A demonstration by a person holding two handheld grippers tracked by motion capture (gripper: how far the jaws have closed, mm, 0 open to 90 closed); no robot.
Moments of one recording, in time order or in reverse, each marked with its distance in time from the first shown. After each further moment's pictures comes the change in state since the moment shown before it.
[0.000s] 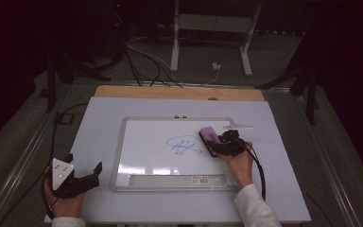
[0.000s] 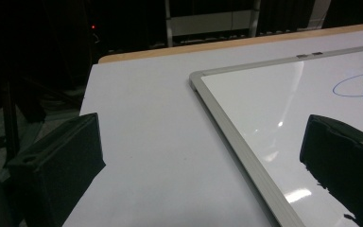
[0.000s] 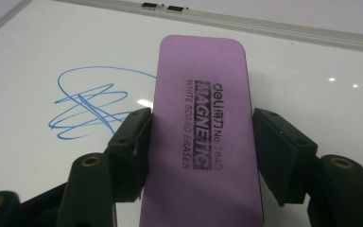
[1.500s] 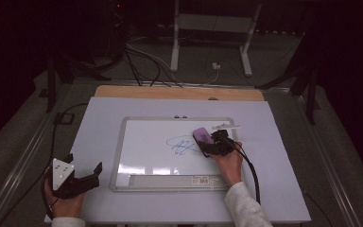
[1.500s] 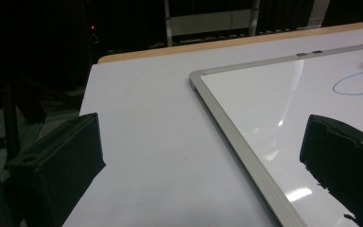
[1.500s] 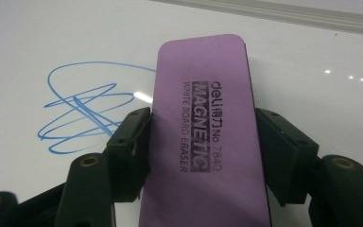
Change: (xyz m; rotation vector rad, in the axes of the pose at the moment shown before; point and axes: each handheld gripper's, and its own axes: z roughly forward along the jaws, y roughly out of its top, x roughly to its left) left arm 0.000 -0.001 0.000 -0.003 0.001 0.004; right arm 0.018 0.001 0.028 0.036 -0.020 0.003
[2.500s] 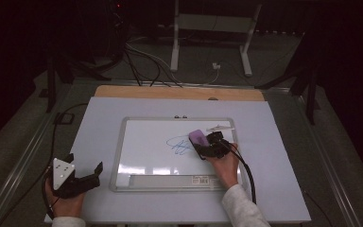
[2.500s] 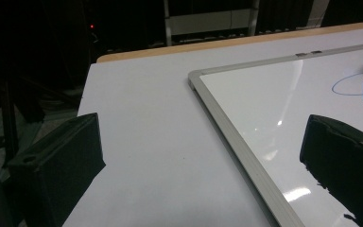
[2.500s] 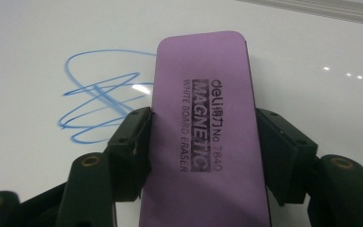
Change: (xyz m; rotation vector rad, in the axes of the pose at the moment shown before) left arm -0.001 0.000 0.001 0.006 -0.004 -0.002; right arm 0.018 0.000 0.001 0.033 -0.006 -0.035
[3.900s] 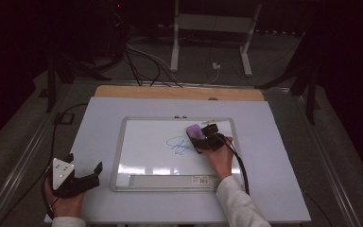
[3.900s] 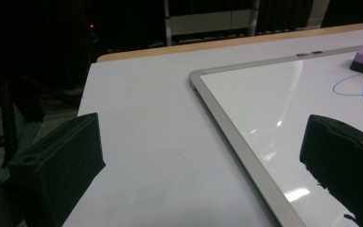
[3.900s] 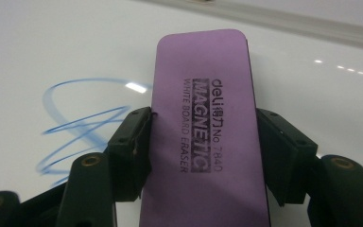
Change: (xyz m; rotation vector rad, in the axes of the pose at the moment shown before) left arm 0.001 -0.001 0.001 0.000 -0.001 -0.002; right arm 0.004 0.022 0.018 0.023 -0.021 0.015
